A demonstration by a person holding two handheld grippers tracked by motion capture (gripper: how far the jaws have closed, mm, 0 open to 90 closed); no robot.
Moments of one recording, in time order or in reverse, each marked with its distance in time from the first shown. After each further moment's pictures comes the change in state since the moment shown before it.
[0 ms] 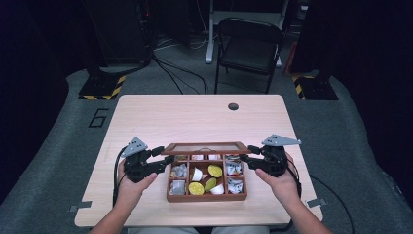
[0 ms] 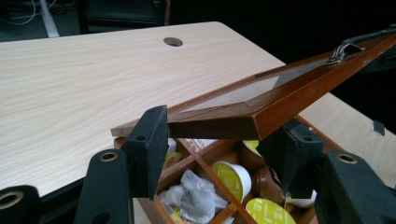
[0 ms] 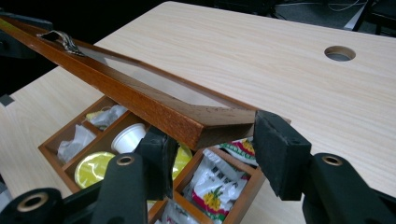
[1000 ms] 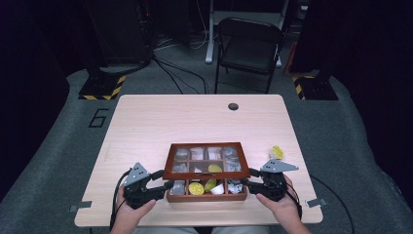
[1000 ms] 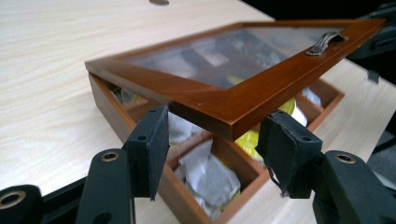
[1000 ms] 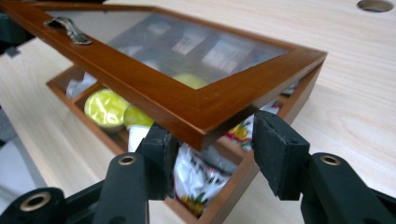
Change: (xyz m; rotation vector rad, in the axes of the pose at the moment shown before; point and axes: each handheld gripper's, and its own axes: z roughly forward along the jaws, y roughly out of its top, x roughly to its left) left arm -0.024 -0.060 -0.012 0.074 -0.005 0.034; right arm 0.014 -0.065 -0.001 0.052 0.032 -0.033
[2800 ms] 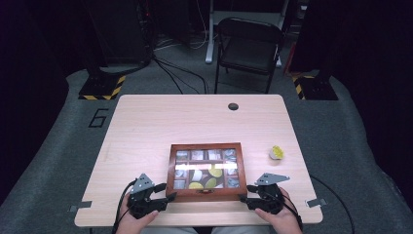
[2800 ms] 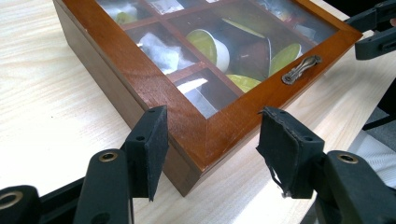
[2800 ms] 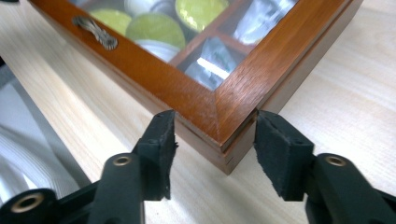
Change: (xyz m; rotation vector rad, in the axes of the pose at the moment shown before) left arm -0.002 -0.029 0.010 0.107 -0.024 -0.037; right arm 0.007 -0.036 0.009 0.173 0.025 0.000
